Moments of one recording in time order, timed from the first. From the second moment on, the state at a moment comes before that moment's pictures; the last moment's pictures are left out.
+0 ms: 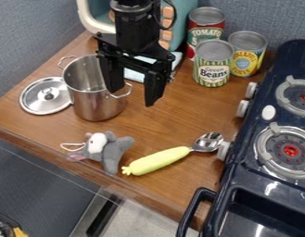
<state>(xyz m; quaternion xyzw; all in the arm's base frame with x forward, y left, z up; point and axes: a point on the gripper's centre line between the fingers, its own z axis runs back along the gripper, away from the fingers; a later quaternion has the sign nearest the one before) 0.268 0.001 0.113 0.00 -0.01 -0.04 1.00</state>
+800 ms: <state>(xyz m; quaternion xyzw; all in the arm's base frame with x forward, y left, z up) 0.312 0.028 0.114 -0.04 -0.01 0.04 1.00</state>
